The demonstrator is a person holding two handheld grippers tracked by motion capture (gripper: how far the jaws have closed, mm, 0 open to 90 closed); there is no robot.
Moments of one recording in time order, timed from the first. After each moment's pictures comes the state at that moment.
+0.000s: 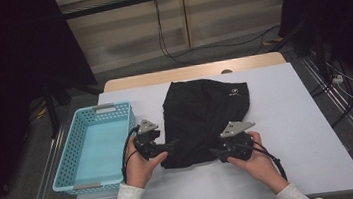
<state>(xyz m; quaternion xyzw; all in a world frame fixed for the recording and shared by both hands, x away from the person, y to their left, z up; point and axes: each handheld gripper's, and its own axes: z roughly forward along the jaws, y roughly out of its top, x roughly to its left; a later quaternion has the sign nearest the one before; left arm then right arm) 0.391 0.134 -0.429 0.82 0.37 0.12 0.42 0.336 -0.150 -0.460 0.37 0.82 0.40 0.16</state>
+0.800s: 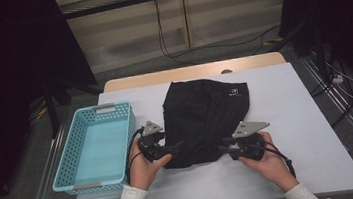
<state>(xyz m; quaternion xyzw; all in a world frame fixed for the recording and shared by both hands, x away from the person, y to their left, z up) 0.386 0.125 -0.433 0.82 0.36 0.11 0.42 0.324 -0.172 -0.453 0.35 0.82 0.43 0.16</state>
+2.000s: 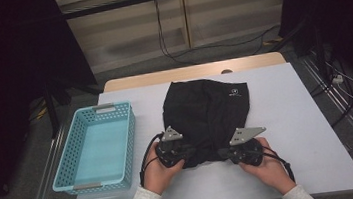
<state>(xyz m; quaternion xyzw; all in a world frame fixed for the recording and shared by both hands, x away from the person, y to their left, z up) 0.370 0.087 -0.447 0.85 0.33 0.04 0.40 0.314 -0.171 -0.458 0.33 0.83 0.42 0.13</state>
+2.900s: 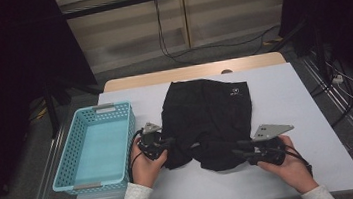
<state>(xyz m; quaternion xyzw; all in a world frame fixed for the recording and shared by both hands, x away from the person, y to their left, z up) 0.389 0.125 -0.440 0.81 0.41 0.09 0.41 0.298 -0.211 -0.448 0.35 0.81 0.44 0.15</state>
